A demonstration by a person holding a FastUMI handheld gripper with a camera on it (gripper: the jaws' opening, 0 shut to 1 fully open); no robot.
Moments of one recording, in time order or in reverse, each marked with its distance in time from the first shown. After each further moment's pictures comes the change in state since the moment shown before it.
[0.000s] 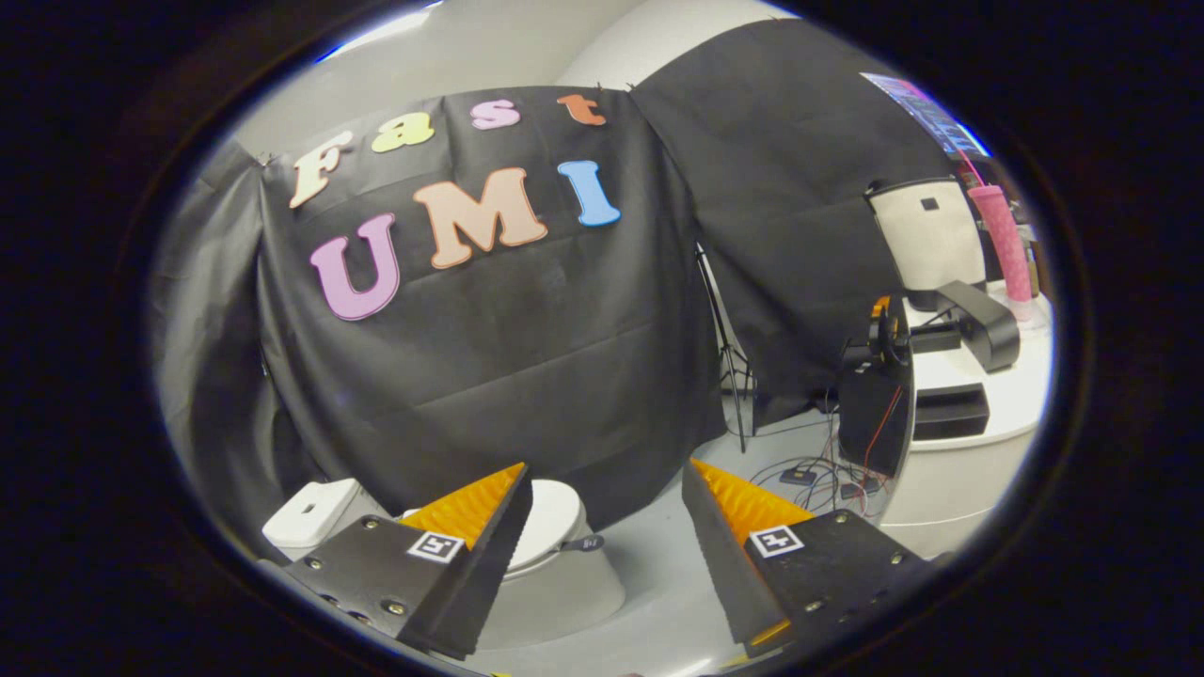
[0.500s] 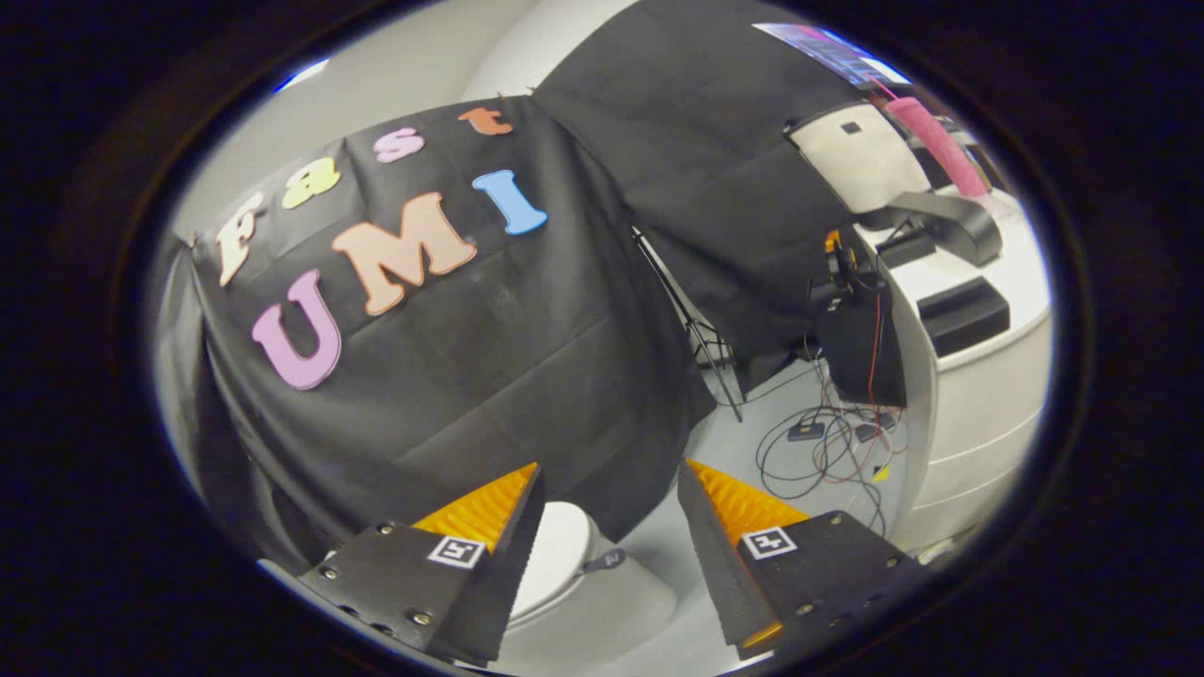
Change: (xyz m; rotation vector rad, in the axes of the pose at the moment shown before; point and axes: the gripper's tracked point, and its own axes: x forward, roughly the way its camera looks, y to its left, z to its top) arm 0.046 -0.007 -0.010 0.293 -0.037 -0.088
